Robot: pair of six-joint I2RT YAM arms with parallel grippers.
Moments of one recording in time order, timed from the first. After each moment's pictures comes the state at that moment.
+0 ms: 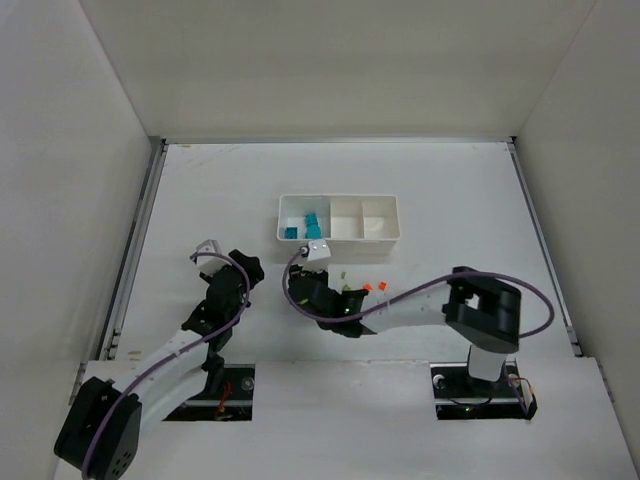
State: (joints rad) left arm -0.46 0.78 0.11 0.31 -0.50 -0.75; right arm 1.25 1.85 1.03 0.21 0.75 0.68
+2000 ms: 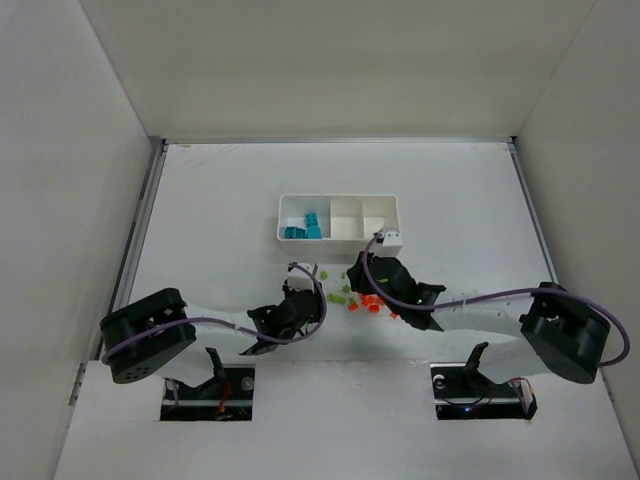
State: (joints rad) left arm -1.12 1.36 0.29 0.45 -0.57 -0.65; right arm 0.96 1.36 0.54 0.32 0.47 0.66
